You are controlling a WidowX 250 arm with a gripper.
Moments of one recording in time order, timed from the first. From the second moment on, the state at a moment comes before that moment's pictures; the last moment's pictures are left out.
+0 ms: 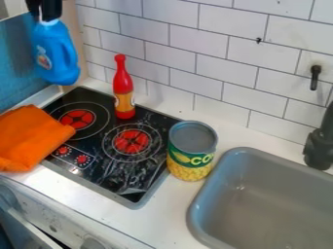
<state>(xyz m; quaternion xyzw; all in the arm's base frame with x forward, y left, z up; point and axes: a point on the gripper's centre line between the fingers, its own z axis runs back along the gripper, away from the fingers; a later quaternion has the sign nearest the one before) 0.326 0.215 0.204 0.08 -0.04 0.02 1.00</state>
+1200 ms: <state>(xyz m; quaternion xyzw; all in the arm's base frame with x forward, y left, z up) 0.353 0.217 0.160 0.02 -0.03 0.04 1.00</state>
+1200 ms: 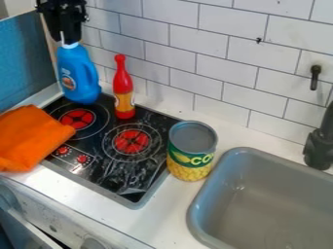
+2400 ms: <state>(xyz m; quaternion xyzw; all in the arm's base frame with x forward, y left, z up) 0.335 0.224 0.139 0.00 0.00 0.09 1.00</state>
